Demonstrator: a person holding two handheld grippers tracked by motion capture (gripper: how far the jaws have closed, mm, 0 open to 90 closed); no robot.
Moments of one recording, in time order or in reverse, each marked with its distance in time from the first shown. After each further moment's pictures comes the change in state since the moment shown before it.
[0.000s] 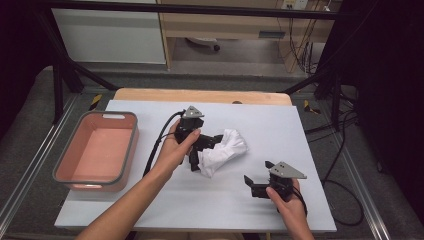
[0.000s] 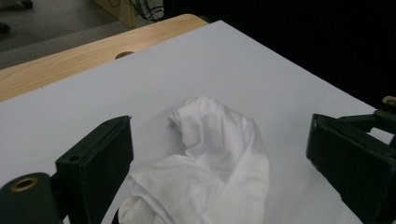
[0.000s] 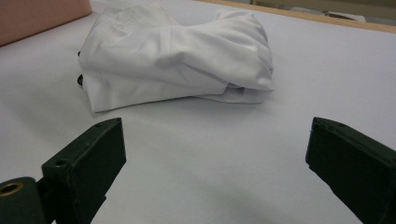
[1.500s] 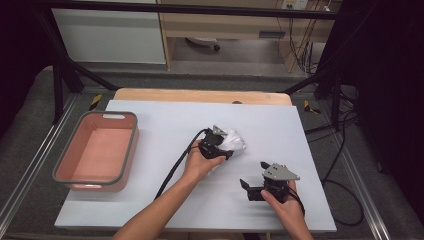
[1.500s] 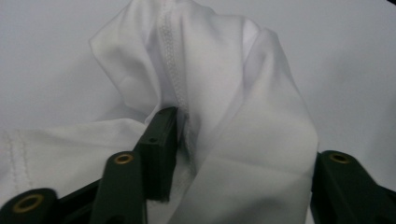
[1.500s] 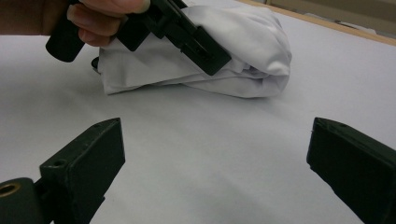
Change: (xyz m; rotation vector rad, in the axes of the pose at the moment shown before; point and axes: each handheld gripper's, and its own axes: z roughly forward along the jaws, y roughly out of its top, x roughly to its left) left arm -0.017 -0.051 0.099 0.210 0.028 -0.019; right arm 0.011 0.001 0.005 0.019 0.029 -0.107
